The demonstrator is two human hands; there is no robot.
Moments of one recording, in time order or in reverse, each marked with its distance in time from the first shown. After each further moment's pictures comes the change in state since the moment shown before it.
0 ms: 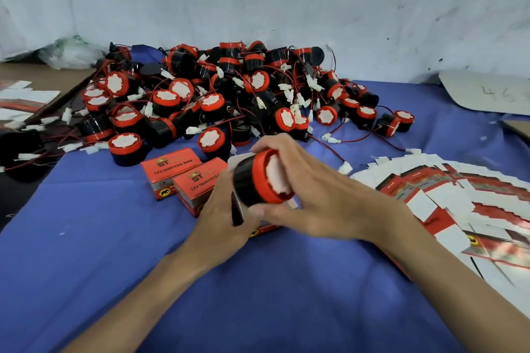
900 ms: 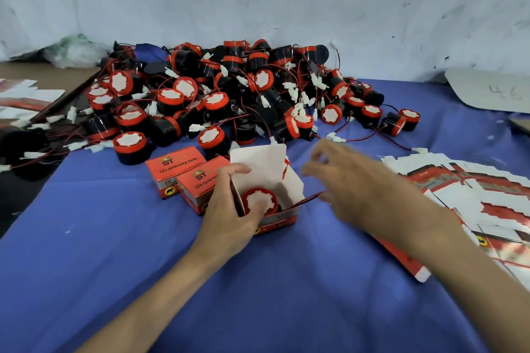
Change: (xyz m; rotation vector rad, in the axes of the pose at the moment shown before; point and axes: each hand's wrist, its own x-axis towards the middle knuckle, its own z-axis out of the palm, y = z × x) left_hand 0.000 0.004 0.005 -0.012 0.107 -0.232; right_hand -0.019 0.014 -0.014 -0.744 -0.144 0.249
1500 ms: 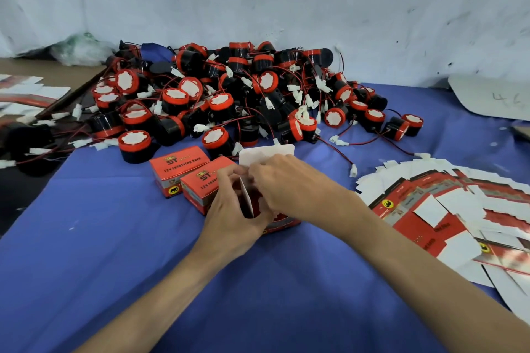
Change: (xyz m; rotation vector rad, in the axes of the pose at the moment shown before) left_hand 0.001 -0.002 0.000 0.074 -0.014 0.011; right_hand 0.063 -0.049 0.017 0.075 -0.039 -0.178
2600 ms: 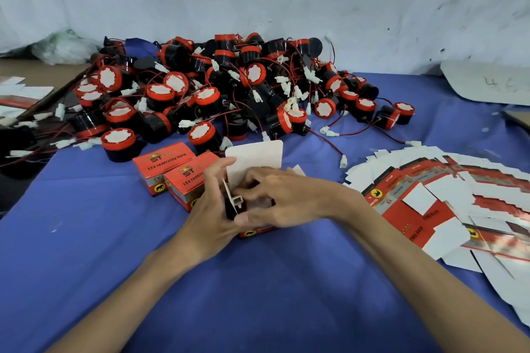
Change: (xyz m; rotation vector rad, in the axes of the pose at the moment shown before) left_hand 0.005 -0.015 -0.009 -0.034 -0.162 0.188; right_hand -0.023 0.015 0.008 0.498 -0.272 -0.012
